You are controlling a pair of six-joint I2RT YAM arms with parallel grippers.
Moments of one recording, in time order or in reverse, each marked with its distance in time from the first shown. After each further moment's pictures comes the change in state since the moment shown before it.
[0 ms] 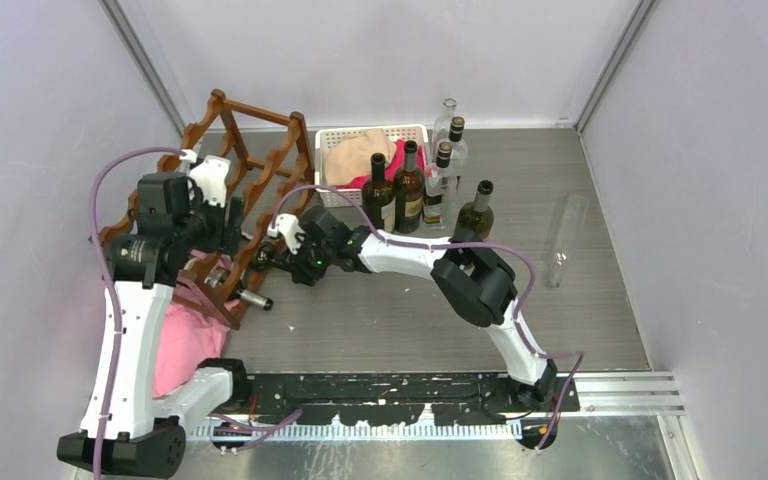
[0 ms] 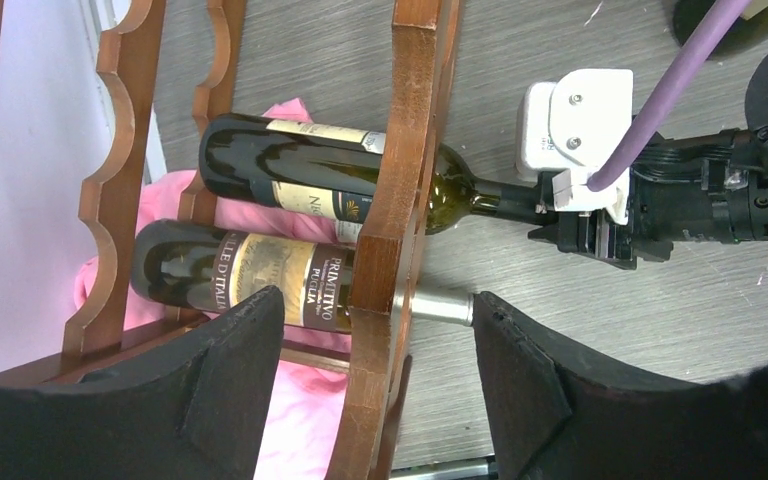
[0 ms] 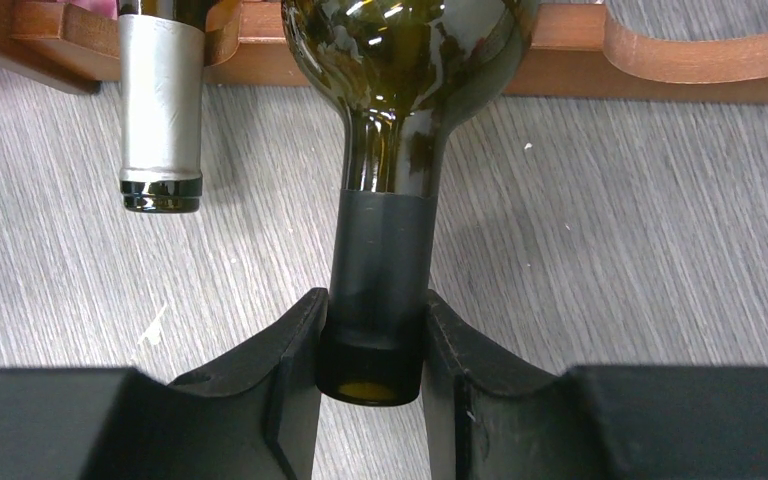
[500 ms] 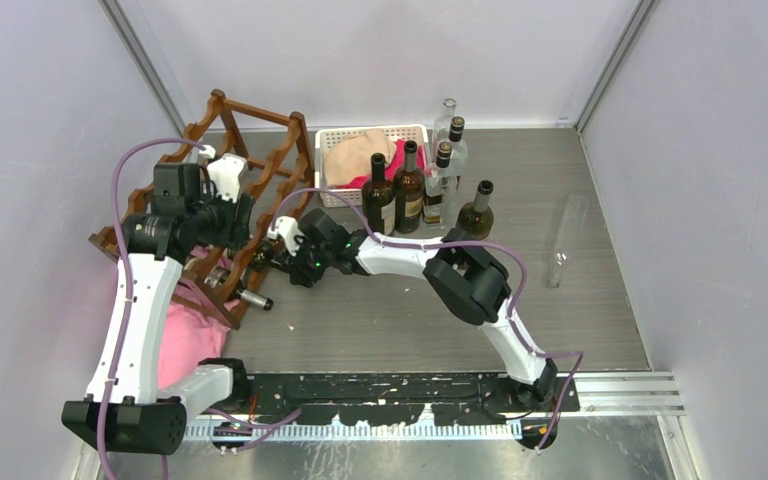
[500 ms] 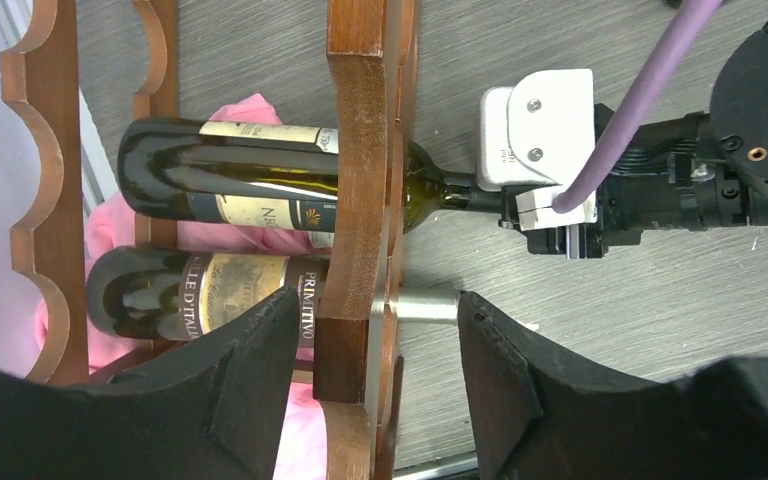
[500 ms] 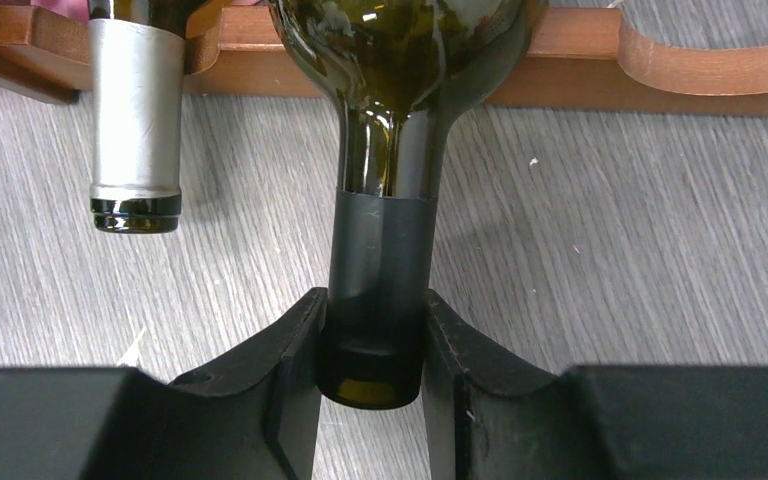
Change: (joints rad) left arm 0.008 0.112 -0.003 0.008 0.080 0.055; right arm 0.000 0.040 -0.002 0.061 -0.008 0.006
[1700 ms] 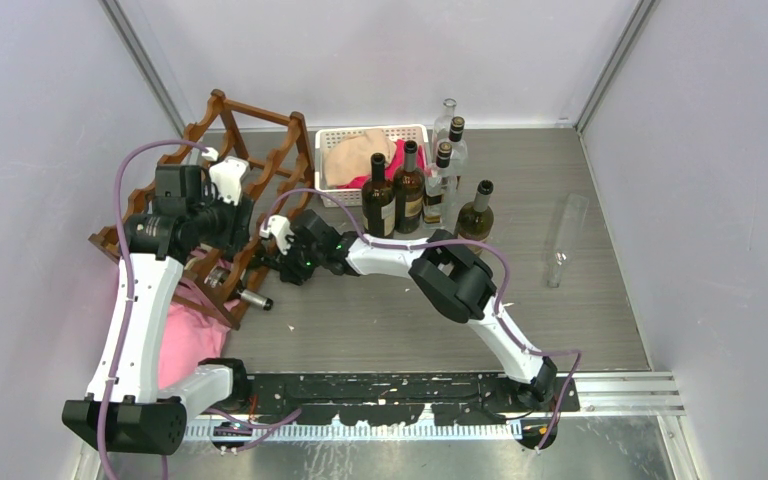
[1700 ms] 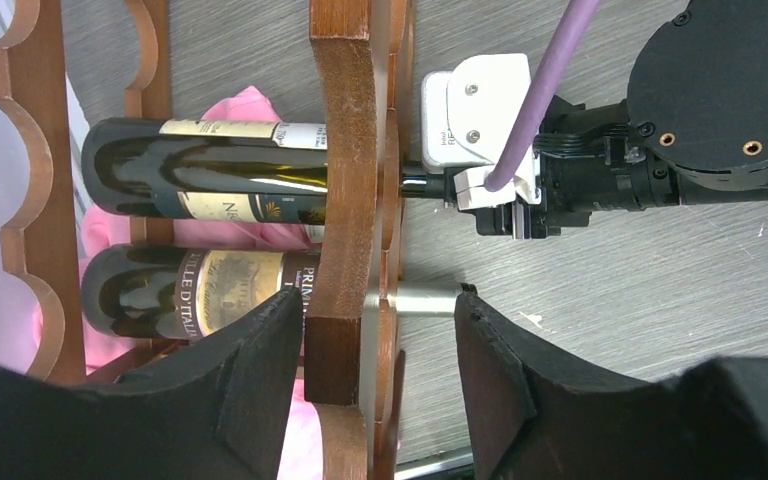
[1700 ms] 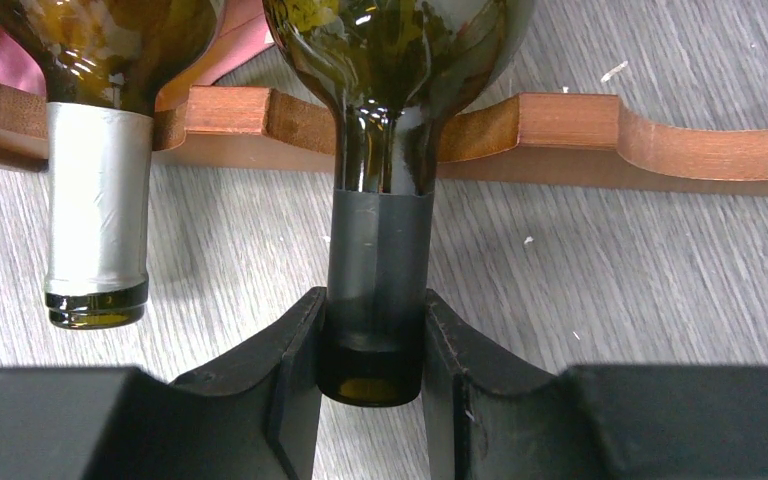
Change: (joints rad) left arm 0.001 0.000 -0.013 -0.007 0.010 0.022; right arm 0.002 0.113 0.103 0.063 0.003 0.024
